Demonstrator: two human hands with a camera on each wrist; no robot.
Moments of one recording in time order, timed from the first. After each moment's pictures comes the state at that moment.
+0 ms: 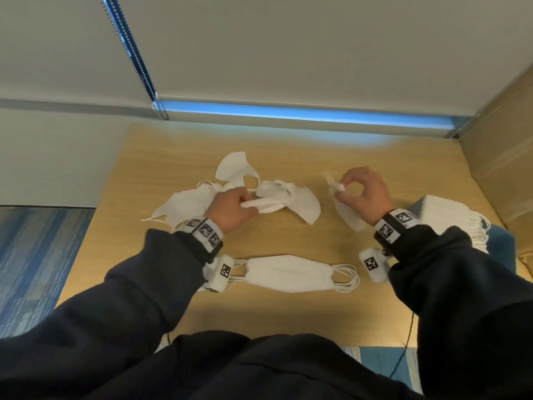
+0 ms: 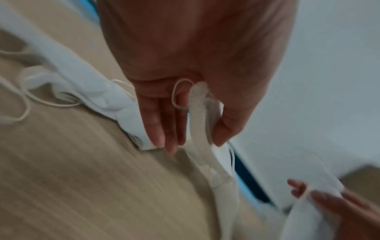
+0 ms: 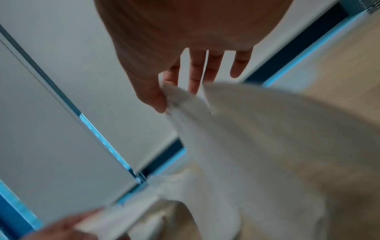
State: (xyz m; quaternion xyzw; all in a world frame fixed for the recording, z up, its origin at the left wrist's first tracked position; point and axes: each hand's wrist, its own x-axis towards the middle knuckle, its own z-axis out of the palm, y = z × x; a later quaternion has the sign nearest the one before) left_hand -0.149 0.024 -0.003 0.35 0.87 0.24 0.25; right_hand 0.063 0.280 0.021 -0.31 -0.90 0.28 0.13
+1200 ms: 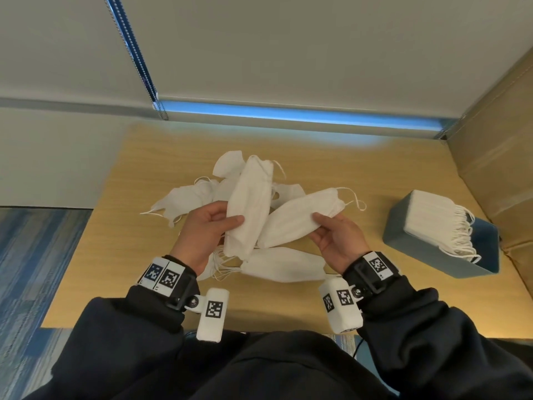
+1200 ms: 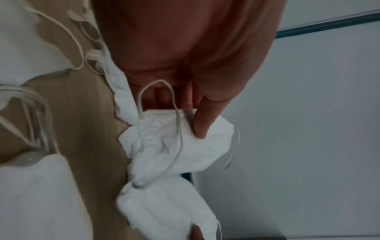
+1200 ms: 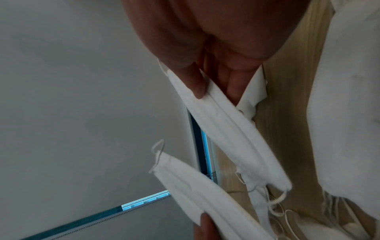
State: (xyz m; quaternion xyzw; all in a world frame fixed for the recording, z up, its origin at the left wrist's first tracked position) left_hand -0.075 -0.051 0.048 0.09 0.65 0.65 0.38; right_hand 0.089 0.151 0.037 -0.43 -0.30 0.83 0.18
